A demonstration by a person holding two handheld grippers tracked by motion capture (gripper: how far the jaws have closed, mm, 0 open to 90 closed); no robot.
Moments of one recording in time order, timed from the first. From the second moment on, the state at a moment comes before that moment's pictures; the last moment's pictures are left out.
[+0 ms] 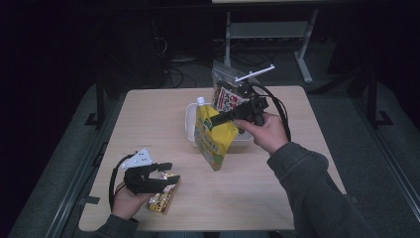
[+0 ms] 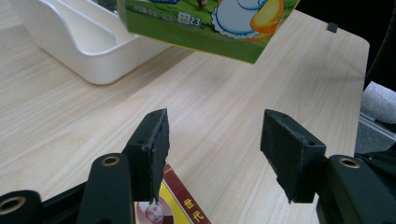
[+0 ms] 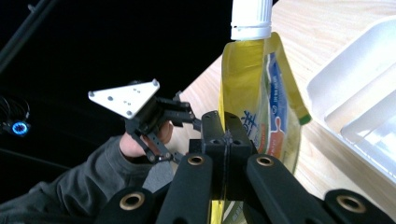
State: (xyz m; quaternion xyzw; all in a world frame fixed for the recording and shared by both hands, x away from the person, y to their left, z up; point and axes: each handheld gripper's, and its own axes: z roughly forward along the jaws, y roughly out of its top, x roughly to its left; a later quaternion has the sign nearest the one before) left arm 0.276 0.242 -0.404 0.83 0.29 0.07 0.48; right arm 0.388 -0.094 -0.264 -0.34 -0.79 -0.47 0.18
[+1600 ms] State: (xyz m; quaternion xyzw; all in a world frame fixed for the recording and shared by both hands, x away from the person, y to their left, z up) left arm 0.279 0.253 -0.405 0.82 0.31 0.09 0.47; right arm 0.451 -0.071 -0.252 -0.44 -0.72 -0.53 0.11
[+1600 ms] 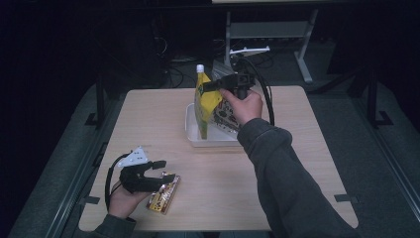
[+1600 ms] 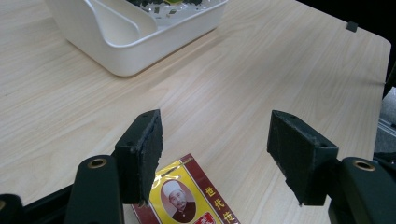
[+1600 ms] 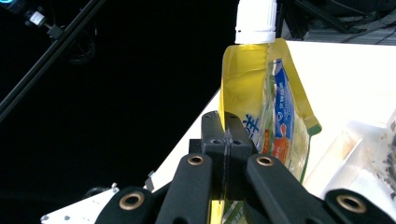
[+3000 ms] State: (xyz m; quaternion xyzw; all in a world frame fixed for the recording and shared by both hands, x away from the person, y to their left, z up) left arm 0.281 0.254 -0.408 0.83 0.32 0.08 0.46; right arm 0.487 -0.020 -0.306 -0.48 -0.71 -0.51 0.10
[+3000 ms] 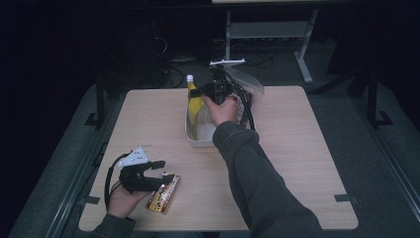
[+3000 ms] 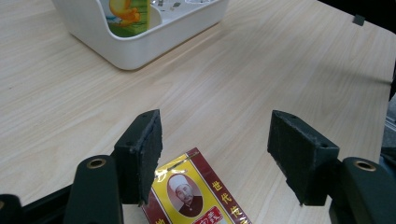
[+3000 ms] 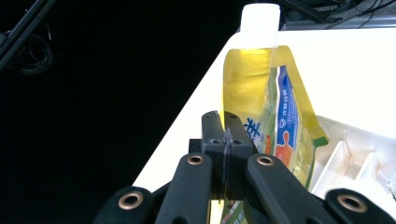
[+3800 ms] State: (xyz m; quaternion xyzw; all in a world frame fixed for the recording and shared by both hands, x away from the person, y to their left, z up) left arm 0.280 0.249 -0.413 0.83 0.32 0.09 0.44; right arm 0.481 -0.025 -0.304 -0.48 -0.72 -0.48 0.10
